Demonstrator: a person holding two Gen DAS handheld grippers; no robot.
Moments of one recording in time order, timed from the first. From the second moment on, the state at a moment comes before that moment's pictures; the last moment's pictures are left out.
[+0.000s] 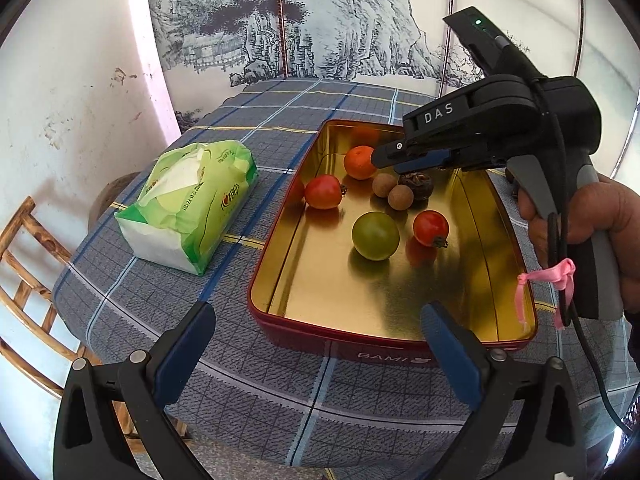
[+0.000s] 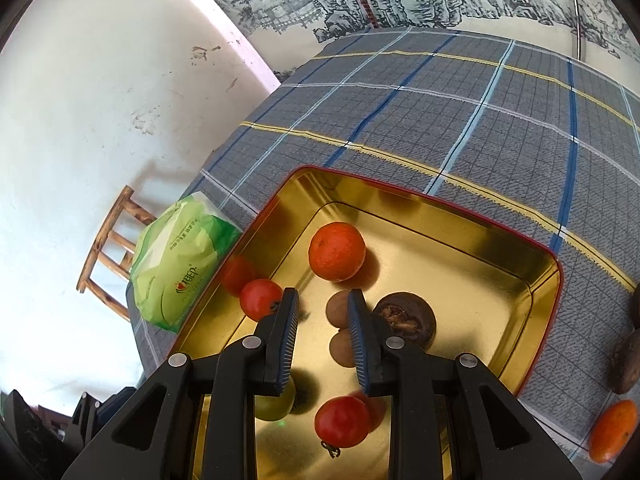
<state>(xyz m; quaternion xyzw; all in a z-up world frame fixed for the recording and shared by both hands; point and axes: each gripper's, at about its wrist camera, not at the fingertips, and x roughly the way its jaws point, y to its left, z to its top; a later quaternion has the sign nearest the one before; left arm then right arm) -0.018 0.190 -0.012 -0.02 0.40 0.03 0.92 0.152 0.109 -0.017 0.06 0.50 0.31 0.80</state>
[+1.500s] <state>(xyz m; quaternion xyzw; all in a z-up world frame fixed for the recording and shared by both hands) -0.018 0.098 0.009 0.11 0.39 -0.03 0.91 0.031 -0.204 -0.008 0.09 0.40 0.06 0.91</state>
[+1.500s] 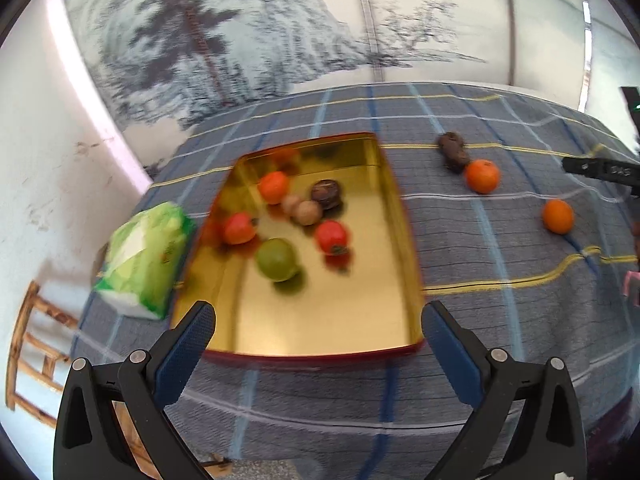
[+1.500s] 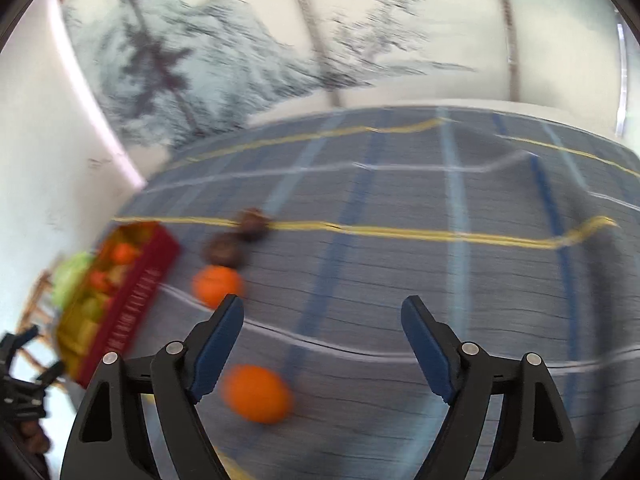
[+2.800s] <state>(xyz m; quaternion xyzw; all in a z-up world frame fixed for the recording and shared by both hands) 0.140 -0.044 -0.038 0.00 0.46 -0.14 0.87 0.027 -0.262 -0.037 0.16 0.39 0.09 0.90</state>
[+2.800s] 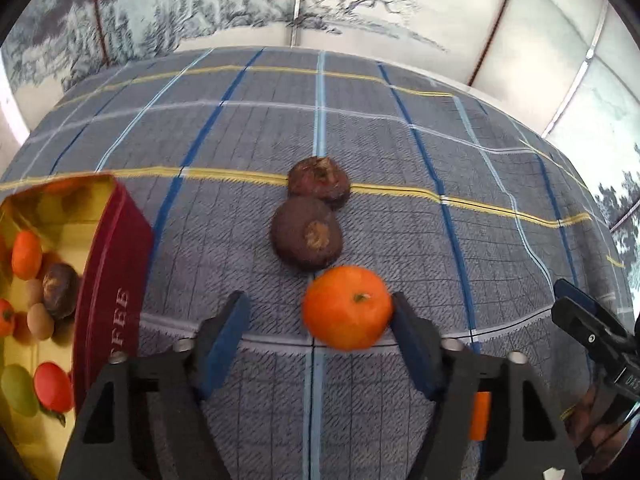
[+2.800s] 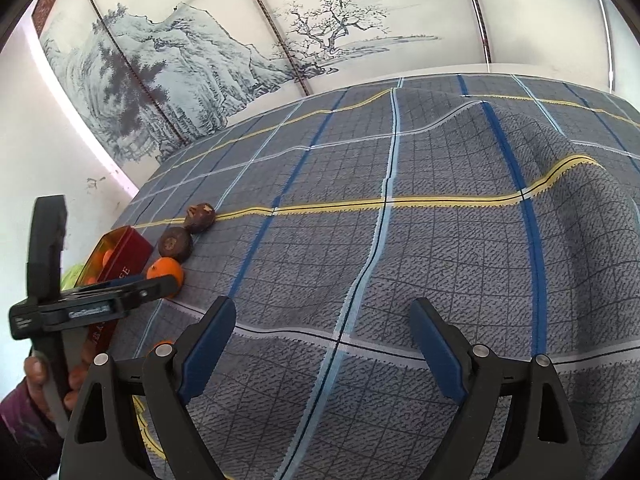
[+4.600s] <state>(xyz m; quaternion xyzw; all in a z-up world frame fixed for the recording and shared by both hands) 0.086 0.001 -0.041 -0.06 0.42 -0.16 0.89 0.078 -0.191 0.002 0.04 0.44 0.14 0.89</state>
